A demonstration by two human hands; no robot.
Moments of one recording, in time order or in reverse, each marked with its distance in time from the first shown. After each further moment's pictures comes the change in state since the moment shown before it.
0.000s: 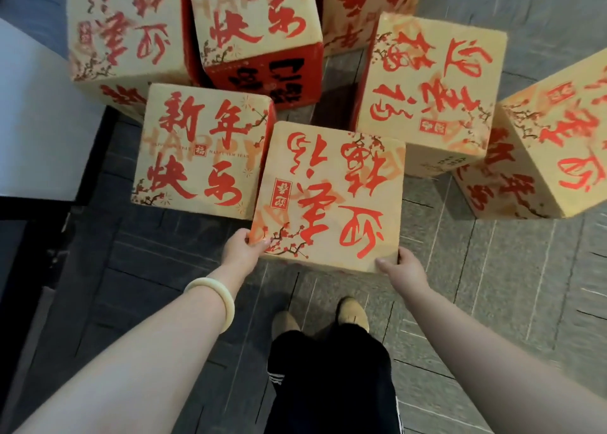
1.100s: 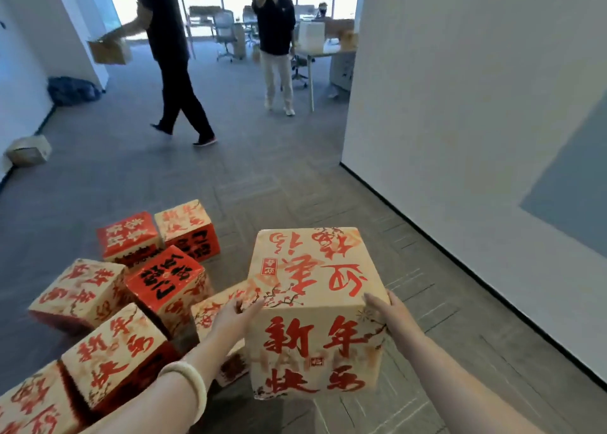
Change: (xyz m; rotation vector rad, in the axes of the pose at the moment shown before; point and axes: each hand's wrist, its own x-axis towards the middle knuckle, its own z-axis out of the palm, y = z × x) left_hand -0.517 0.294 -0.050 0.171 -0.330 0.734; right_hand -0.456 0.043 -0.375 0.957 0.388 -0.311
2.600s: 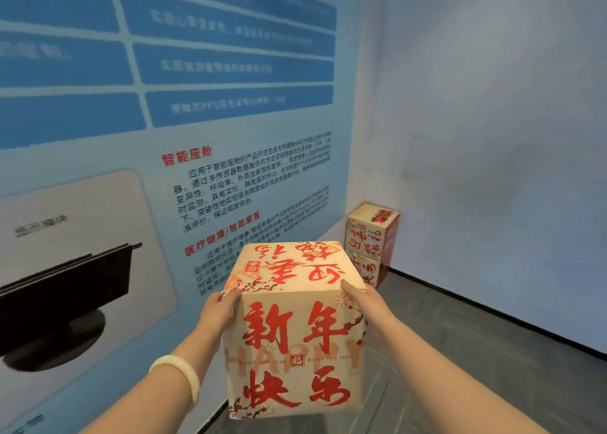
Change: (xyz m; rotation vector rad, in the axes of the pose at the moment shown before) left_hand -0.591 0.270 1.103 0.628 -1.634 0.681; right_hand -0.436 0.216 -0.894 0.865 1.712 -0.054
